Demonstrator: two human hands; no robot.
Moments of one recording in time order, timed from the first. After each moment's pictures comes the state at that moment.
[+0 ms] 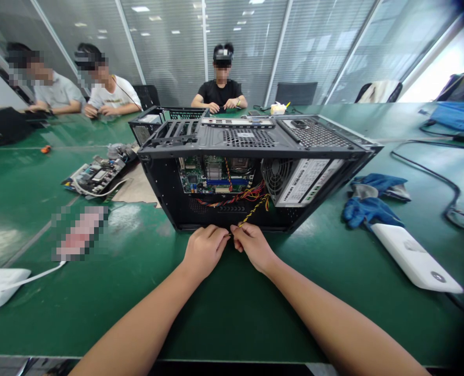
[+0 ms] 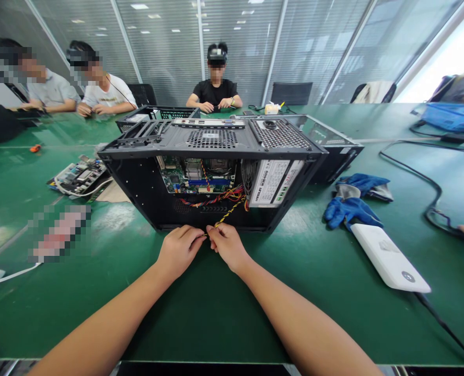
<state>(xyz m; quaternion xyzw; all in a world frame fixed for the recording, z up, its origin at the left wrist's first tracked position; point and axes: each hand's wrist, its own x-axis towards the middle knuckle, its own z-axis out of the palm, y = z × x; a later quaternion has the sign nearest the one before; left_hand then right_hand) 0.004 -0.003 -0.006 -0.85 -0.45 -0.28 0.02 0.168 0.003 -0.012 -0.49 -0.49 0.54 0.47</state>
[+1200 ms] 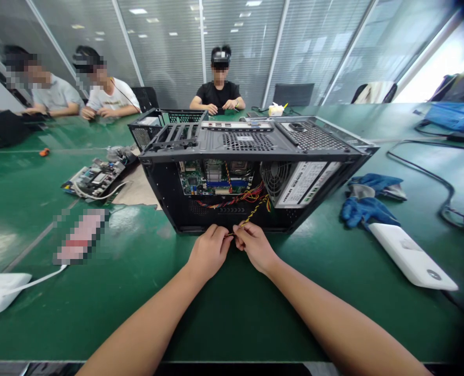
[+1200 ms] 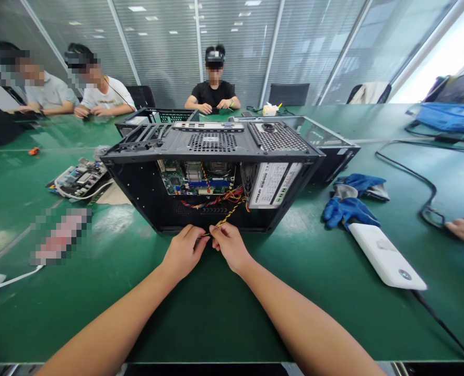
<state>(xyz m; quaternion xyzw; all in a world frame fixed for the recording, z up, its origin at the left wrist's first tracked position) 0.013 -0.002 -0.008 -0.82 -0.48 -0.31 -0.08 0.166 0.005 -0.017 -0.45 -0.42 0.58 0.53</state>
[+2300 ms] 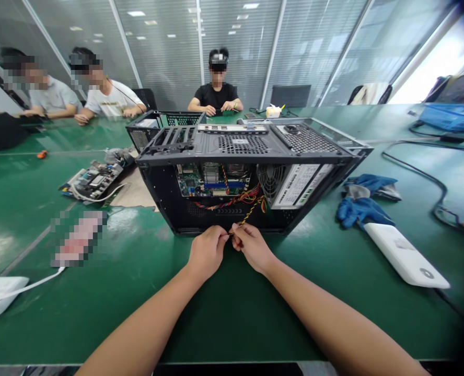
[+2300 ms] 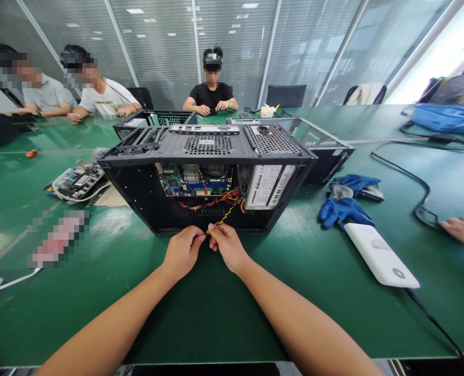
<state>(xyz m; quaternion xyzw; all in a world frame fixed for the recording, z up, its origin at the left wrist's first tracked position) 0.016 0.000 -0.005 -0.79 -0.51 -0.31 -0.16 0.168 0.007 -0.017 -0.43 -0.40 0.61 0.53</state>
